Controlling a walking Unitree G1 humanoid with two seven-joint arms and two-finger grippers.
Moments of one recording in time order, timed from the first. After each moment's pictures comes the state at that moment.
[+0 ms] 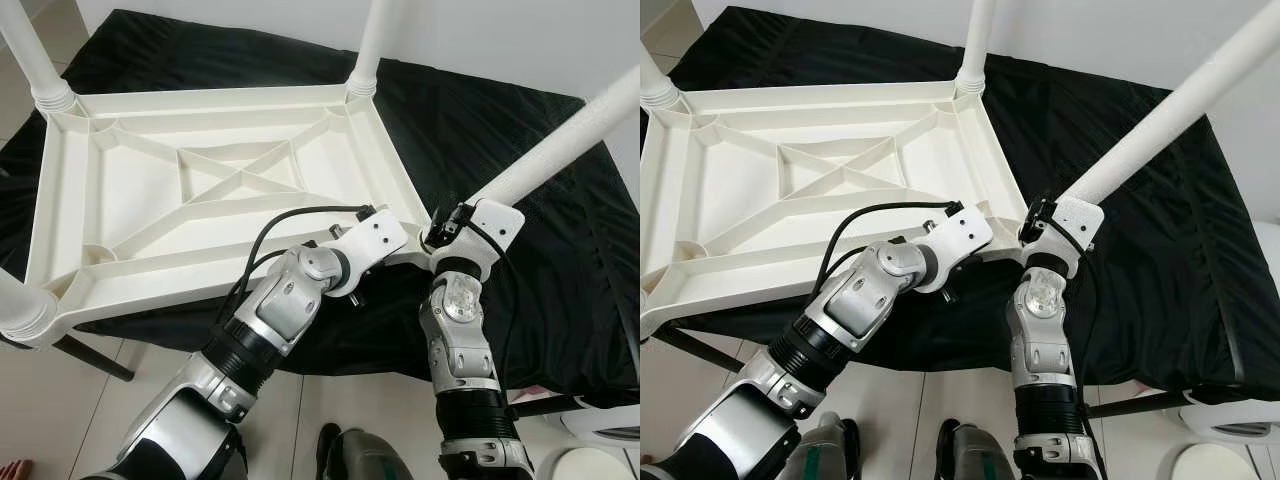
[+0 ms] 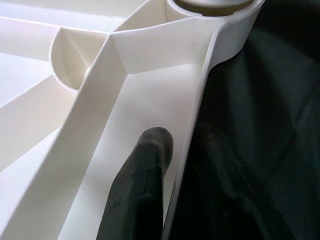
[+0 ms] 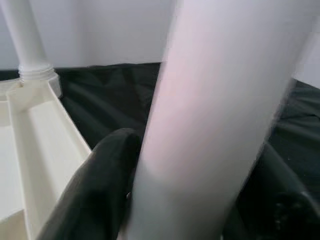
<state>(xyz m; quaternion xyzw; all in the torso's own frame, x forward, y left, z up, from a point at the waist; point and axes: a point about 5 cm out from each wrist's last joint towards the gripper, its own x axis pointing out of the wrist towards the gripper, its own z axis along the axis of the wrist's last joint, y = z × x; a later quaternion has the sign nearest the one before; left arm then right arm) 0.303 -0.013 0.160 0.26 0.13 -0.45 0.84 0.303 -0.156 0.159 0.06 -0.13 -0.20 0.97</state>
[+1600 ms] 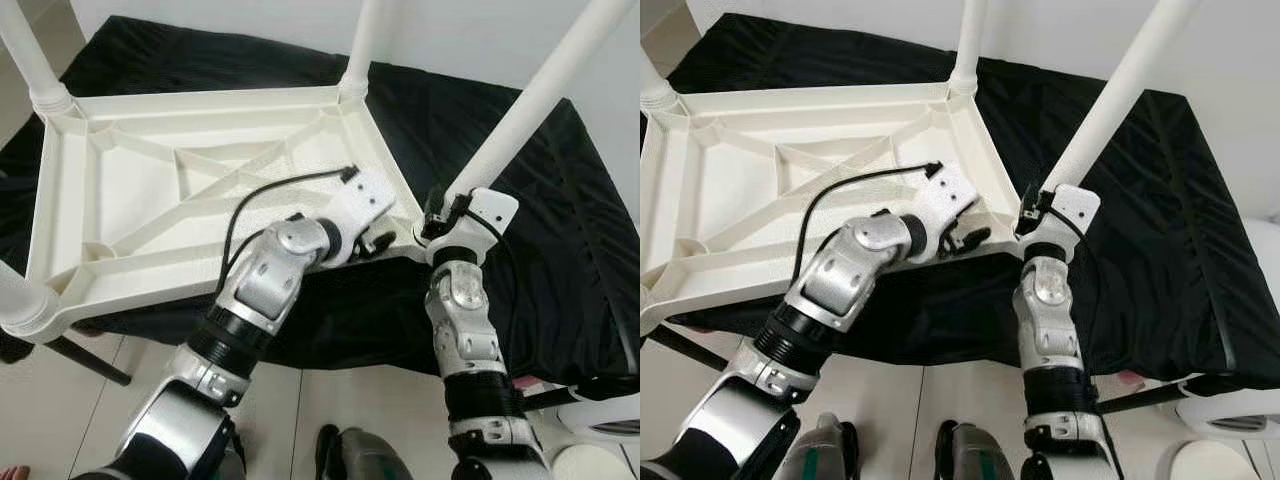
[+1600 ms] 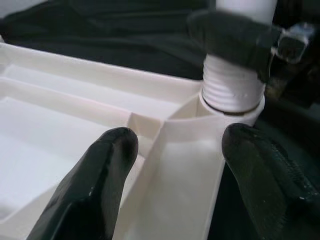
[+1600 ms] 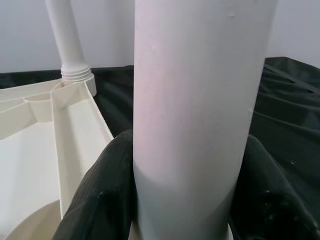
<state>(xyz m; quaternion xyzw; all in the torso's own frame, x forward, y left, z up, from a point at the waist) 0.319 0.006 0.203 0.17 0.04 -0.43 0.88 0.325 -0.160 0.163 0.07 -0.12 -0.09 0.99</state>
